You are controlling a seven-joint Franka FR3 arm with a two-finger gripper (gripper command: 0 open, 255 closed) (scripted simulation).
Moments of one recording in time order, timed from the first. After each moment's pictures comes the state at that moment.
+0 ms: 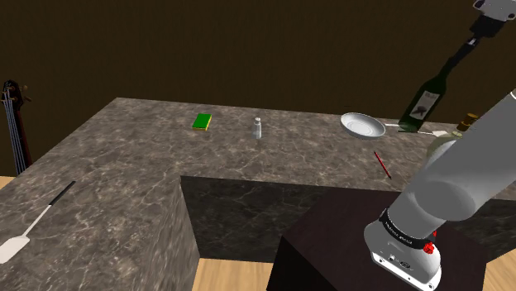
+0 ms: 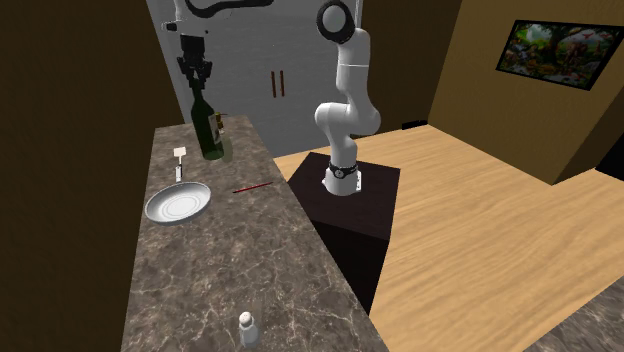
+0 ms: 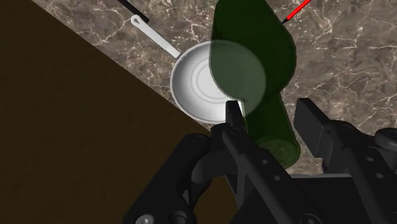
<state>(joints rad) 0.01 -0.15 -1.27 -1.69 0.00 1.75 -1.26</state>
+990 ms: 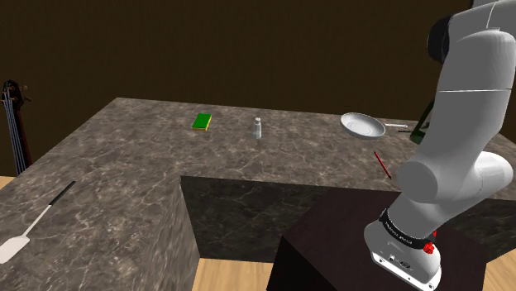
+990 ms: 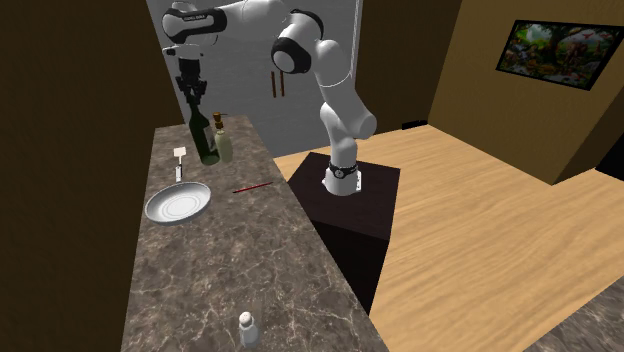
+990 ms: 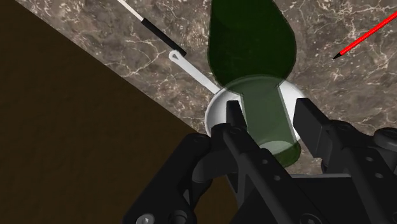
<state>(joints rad) -0.52 0.45 -1.18 -1.54 0.60 1.74 -1.75</state>
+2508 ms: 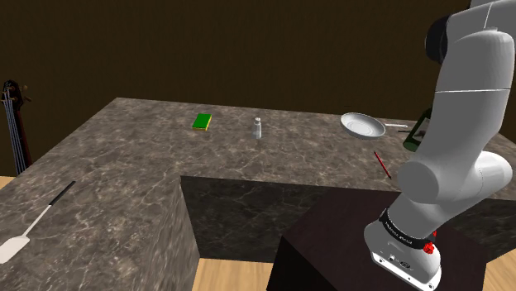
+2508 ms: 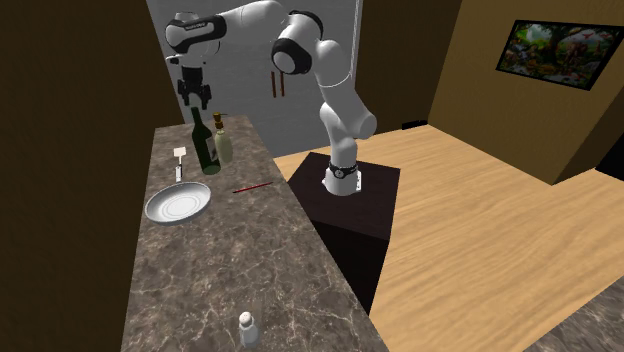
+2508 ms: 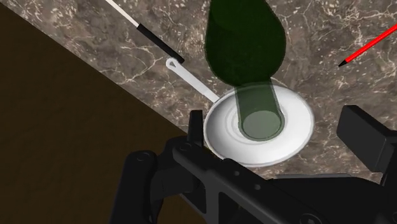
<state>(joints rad) -0.51 0.46 -1.17 -1.62 0.62 1.81 -1.78</state>
